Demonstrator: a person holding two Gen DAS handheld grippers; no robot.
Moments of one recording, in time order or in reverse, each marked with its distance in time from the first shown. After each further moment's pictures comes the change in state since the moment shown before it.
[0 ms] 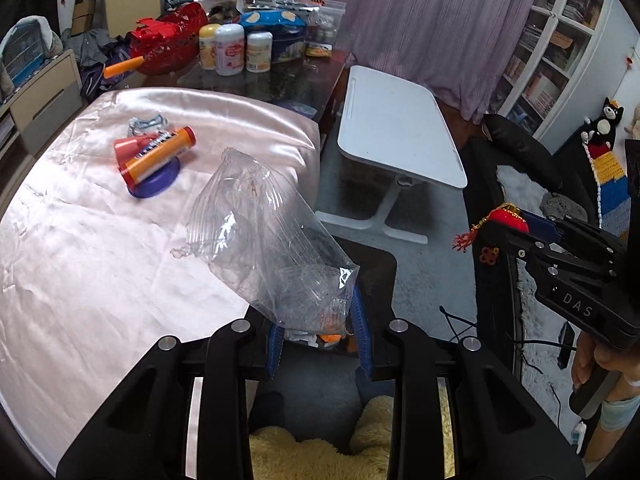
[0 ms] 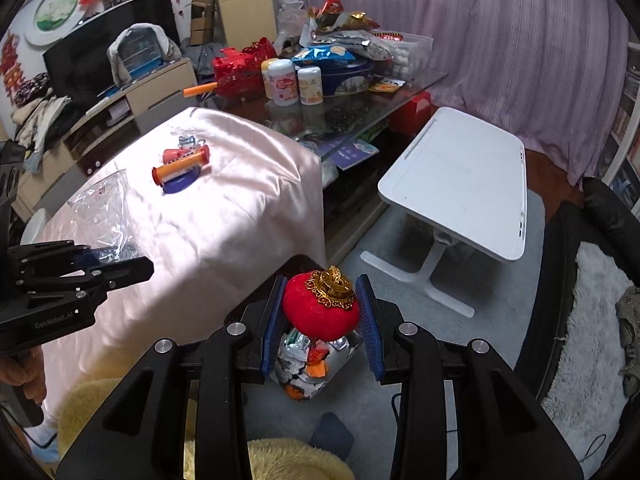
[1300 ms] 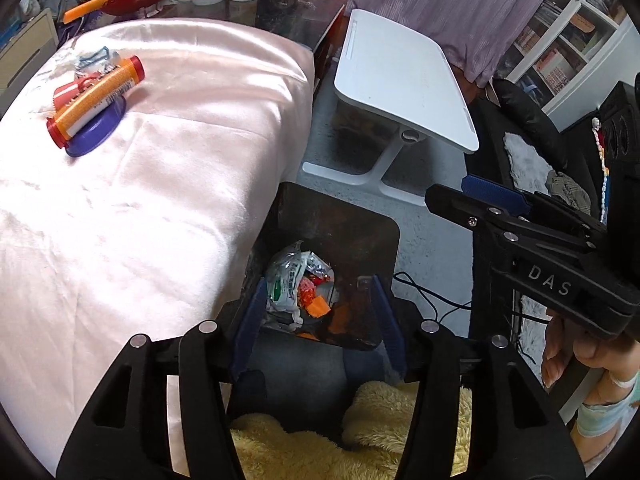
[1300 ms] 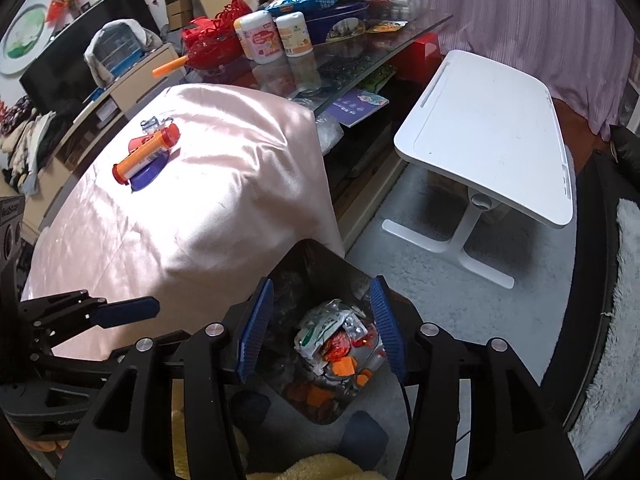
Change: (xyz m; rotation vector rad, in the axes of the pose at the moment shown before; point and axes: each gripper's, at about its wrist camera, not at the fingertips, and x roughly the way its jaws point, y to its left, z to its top) left arm 0.073 0.004 0.011 -0.042 0.172 -0.045; right arm 0.085 -0.011 0.015 0.100 0.124 0.070
